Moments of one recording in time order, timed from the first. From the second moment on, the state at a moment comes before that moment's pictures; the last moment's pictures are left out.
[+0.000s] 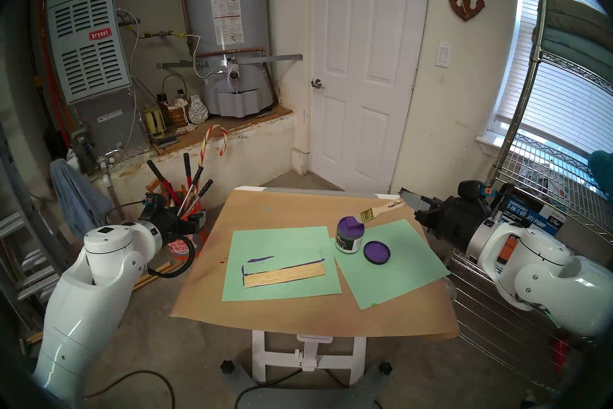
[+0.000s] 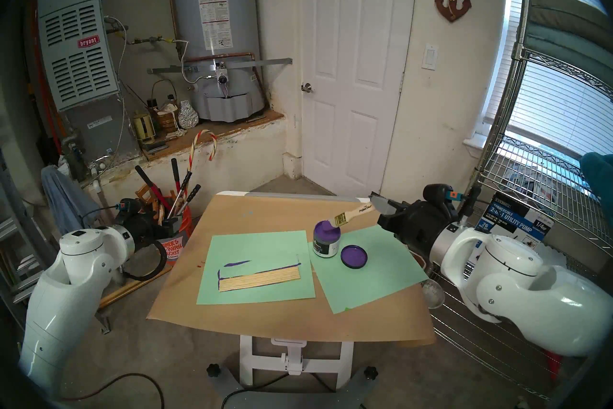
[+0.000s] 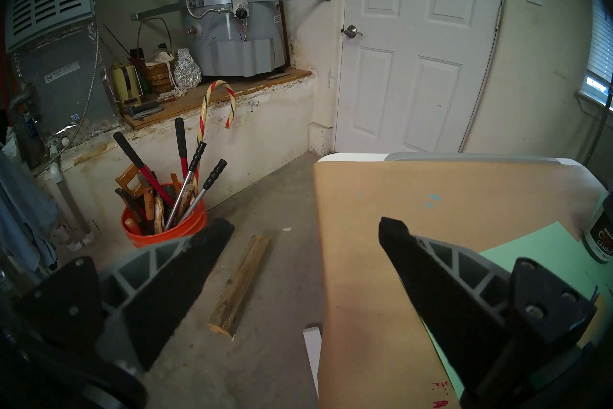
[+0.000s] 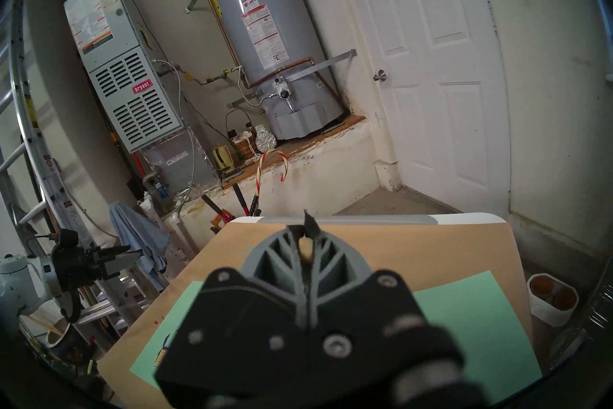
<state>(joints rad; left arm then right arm) 1.77 -0.95 -1.69 -1.90 -0.67 0.54 0.03 -2.06 -0.26 1.62 -2.30 1.44 -0.06 -0.22</state>
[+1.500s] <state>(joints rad) 1.77 -0.95 -1.69 -1.90 -0.67 0.54 0.03 -1.83 -0.37 1.30 -2.34 1.11 0.04 -0.33</state>
